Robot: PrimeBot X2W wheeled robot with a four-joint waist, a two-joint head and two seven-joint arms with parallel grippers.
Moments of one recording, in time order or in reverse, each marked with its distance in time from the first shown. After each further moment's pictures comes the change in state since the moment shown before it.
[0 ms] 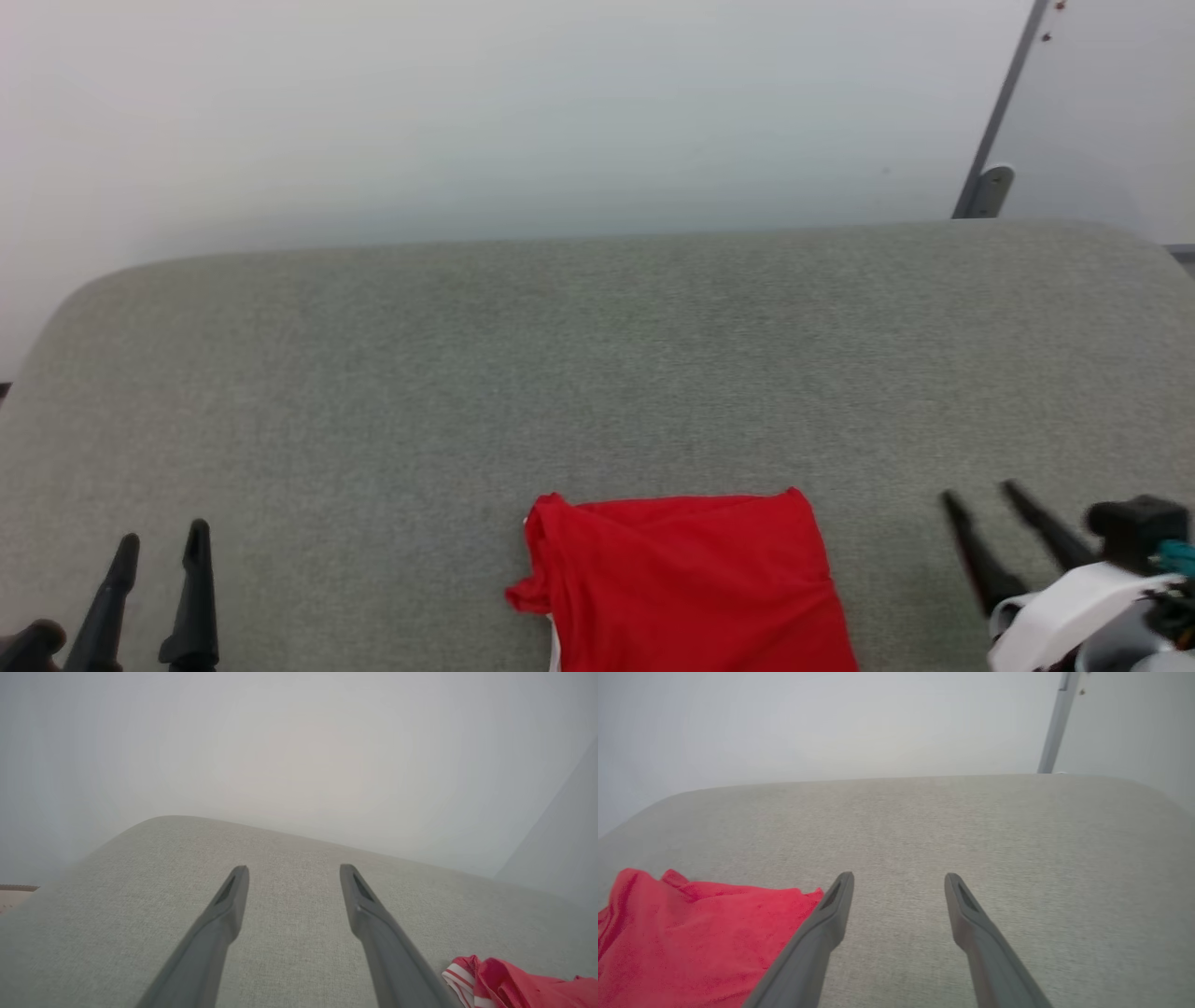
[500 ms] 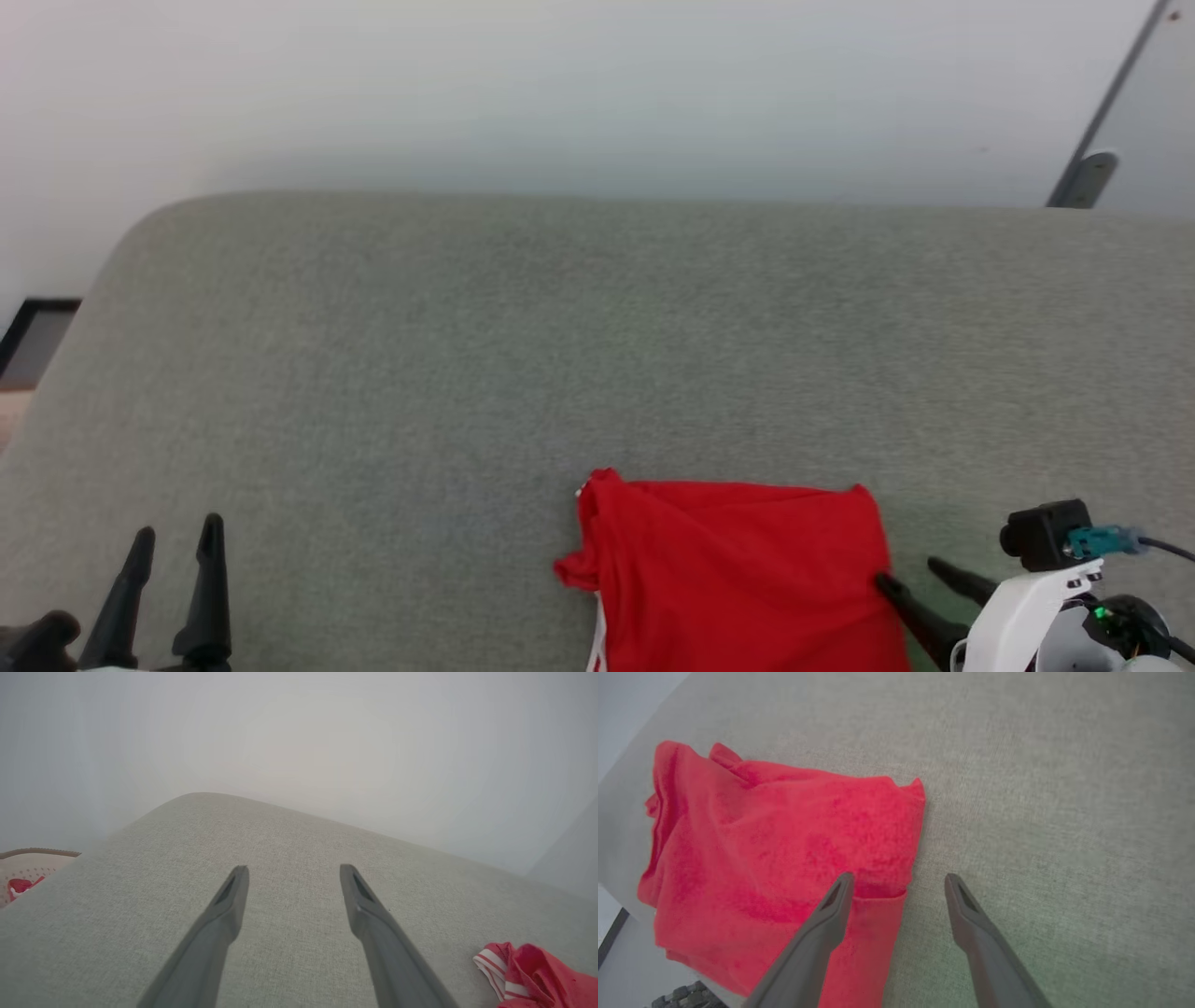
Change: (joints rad) left arm -0.014 0.007 -0.028 0.011 -0.026 0.000 0.000; right arm 0.011 -0.038 0.127 -0.104 0.136 0.000 0.377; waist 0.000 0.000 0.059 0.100
